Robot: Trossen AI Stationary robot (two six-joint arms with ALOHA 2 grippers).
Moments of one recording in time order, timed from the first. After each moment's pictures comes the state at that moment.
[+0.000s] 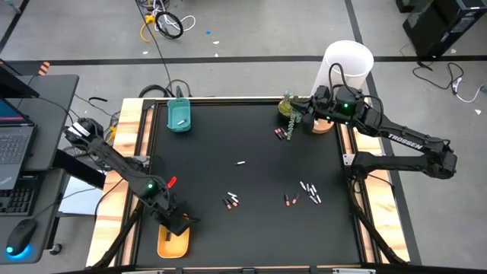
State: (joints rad) left arm -0.68 1.28 0.63 -0.41 0.33 -1.70; right arm -0.54 0.89 0.81 -0.14 -0.10 0.19
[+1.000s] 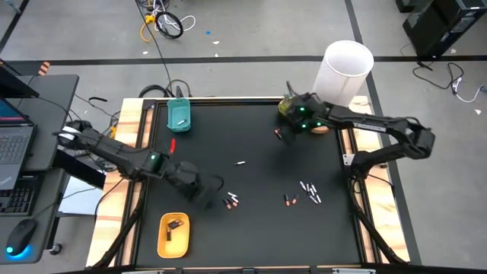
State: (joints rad) left arm -0.30 1.19 0.86 -0.33 0.22 -1.43; right arm -0.54 1.31 0.84 -0.38 -0.23 0.31
